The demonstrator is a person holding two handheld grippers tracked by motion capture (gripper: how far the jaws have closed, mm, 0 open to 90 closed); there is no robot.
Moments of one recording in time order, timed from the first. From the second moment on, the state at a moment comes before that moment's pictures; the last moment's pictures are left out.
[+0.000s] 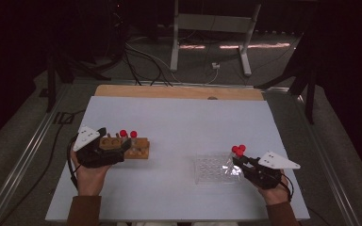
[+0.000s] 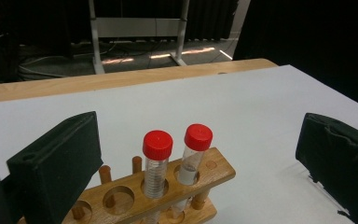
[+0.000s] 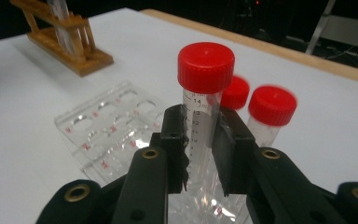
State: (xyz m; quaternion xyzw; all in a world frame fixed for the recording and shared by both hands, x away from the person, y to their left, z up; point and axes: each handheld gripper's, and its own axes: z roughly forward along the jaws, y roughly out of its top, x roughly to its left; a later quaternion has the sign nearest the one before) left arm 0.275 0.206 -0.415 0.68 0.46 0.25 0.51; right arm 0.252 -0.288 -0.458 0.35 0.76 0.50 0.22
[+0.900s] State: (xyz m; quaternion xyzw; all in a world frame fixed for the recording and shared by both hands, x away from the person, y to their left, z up) left arm 0.274 0.155 -0.390 0.72 0.41 0.21 0.52; right arm 0.248 -0.283 -0.429 0.33 0.75 0.54 0.21
